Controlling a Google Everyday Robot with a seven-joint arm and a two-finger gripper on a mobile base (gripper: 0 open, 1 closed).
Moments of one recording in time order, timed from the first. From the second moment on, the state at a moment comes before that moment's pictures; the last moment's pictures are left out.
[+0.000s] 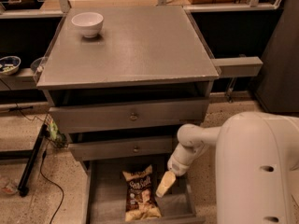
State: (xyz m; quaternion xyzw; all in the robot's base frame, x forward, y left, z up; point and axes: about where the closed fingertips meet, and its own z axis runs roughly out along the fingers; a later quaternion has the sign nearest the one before) arm 0.503 -0.083 0.384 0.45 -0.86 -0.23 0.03
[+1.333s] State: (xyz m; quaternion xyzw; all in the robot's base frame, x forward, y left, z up) arm 0.453 -0.052 0.338 0.43 -0.87 -0.25 0.00
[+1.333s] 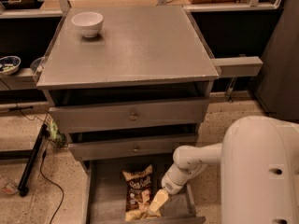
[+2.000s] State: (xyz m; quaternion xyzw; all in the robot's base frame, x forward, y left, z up) arm 0.486 -0.053 0.330 0.36 -0.91 -0.21 -0.04
